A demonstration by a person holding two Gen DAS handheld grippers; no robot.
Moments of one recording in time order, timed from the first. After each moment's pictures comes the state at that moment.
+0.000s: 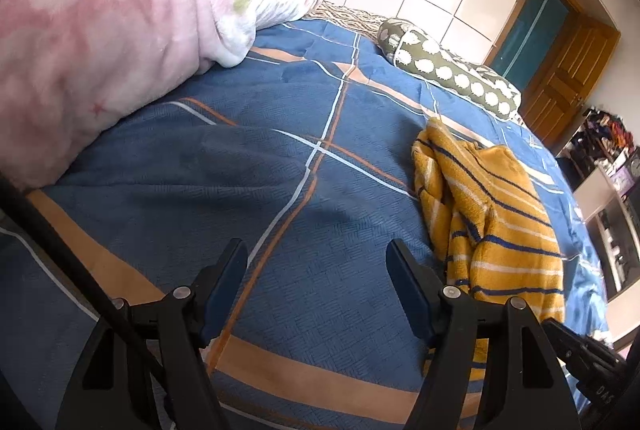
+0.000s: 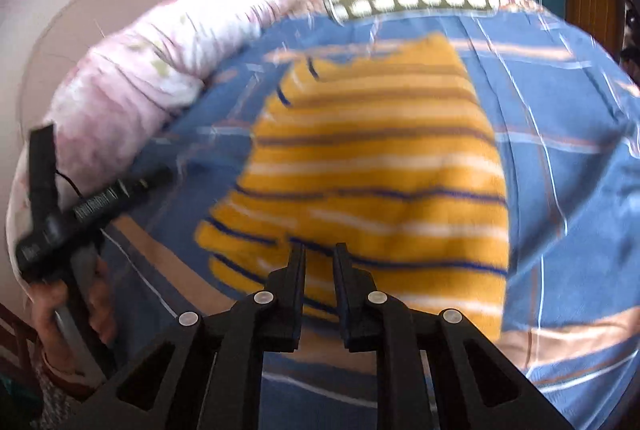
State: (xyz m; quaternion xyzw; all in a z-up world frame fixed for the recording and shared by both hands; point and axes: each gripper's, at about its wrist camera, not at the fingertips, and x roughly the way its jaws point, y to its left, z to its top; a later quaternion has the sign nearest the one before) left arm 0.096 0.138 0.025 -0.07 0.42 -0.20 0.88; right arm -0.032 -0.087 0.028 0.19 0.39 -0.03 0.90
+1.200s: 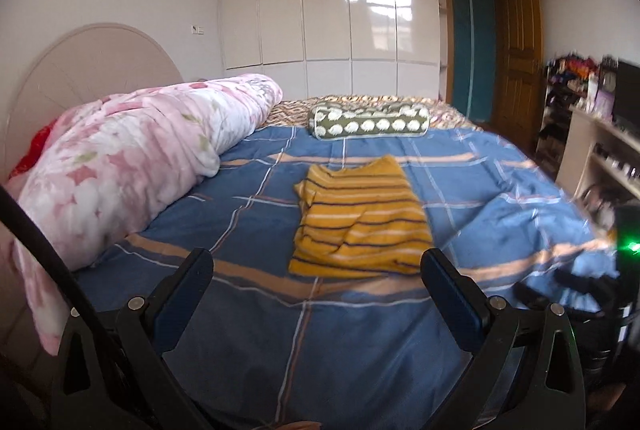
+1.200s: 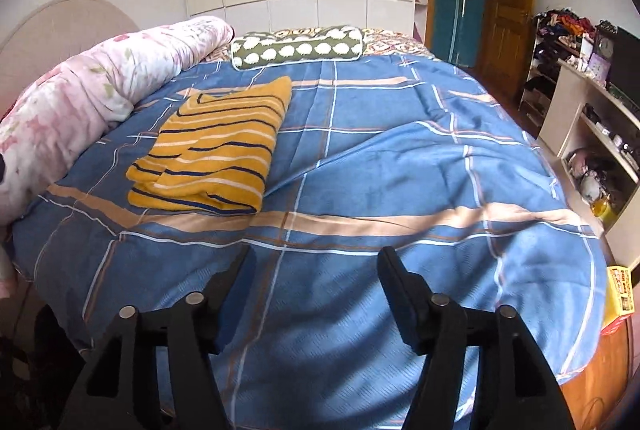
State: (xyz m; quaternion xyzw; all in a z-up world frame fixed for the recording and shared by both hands) left arm -0.198 0.072 0.143 0.07 0.24 -0.19 0.95; right arm -0.249 -0.131 0.059 0.09 0.34 -0.22 0.91
